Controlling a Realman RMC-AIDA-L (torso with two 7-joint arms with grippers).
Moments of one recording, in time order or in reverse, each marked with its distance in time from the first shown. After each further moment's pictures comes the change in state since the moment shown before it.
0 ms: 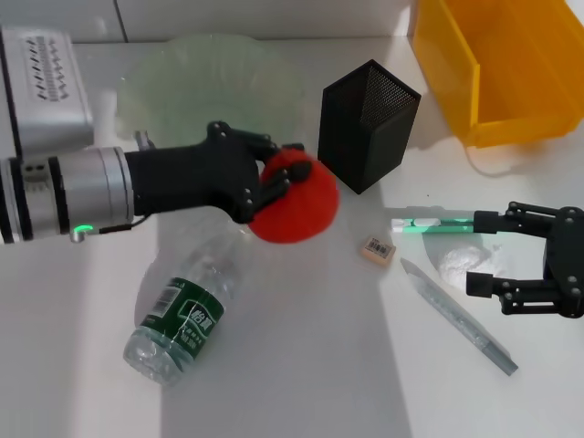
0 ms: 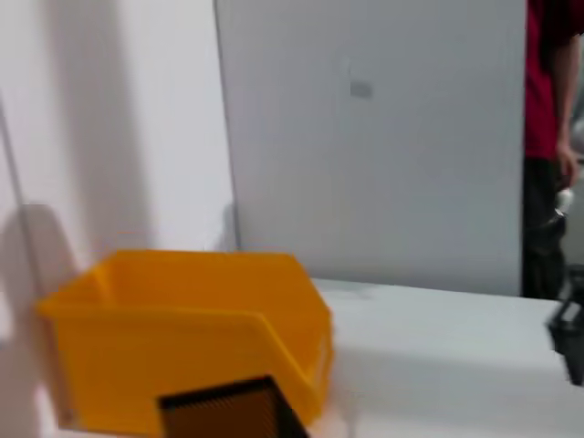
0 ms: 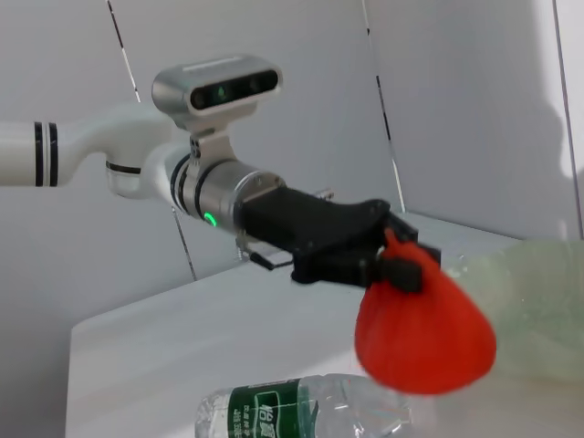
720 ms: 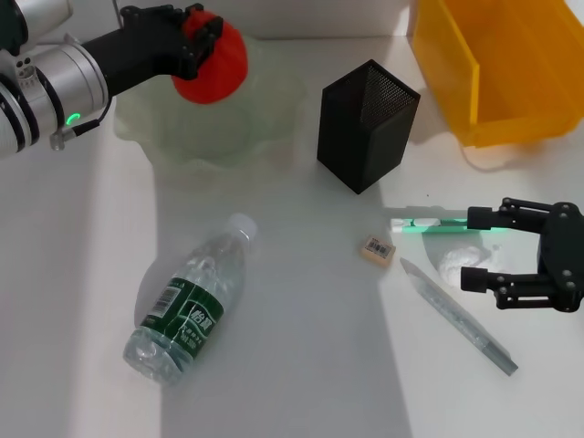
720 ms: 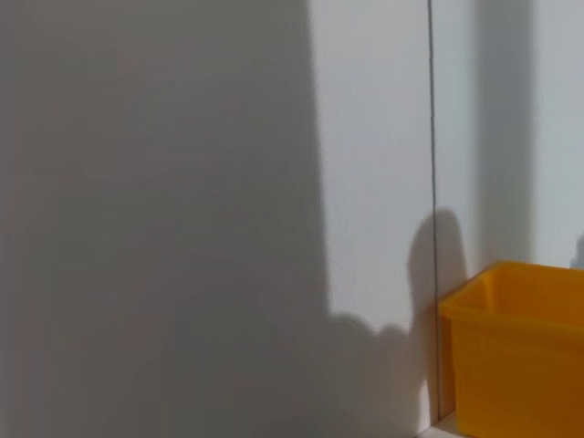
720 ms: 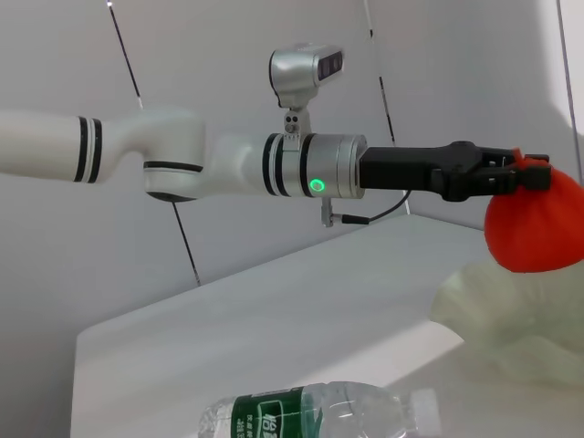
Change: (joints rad) left arm -0.207 -0.005 -0.216 -0.270 -0.159 -0.424 0.150; right arm 0.014 0.000 -0.007 0.005 0.005 0.003 0.024
